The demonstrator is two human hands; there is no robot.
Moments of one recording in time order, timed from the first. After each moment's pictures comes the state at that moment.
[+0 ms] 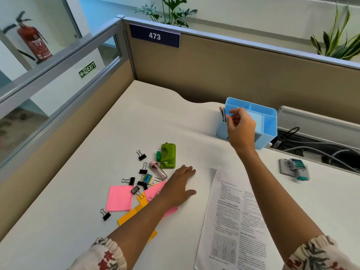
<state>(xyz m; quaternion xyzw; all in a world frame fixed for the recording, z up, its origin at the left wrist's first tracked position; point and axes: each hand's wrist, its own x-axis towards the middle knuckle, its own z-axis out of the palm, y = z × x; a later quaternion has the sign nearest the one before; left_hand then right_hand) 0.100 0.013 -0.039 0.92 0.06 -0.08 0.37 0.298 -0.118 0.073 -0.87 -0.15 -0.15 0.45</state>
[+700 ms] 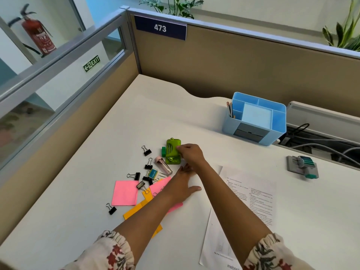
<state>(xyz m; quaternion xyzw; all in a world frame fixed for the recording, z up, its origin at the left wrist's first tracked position) 0.097 0.017 -0.043 0.91 0.09 -0.11 0.40 0.210 -0.015 -0.015 -0.80 -0.01 0.32 0.50</state>
